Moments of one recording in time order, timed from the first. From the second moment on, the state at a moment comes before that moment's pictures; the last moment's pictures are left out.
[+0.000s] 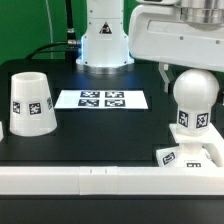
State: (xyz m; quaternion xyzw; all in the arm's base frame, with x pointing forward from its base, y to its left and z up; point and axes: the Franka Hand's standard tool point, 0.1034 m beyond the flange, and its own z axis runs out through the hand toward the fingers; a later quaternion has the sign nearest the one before) arm 0.625 0.091 0.110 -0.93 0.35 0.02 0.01
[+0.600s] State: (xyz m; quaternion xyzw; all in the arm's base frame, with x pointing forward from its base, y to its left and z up) arm 0.626 0.095 0.113 -0.93 0.36 0.02 0.02
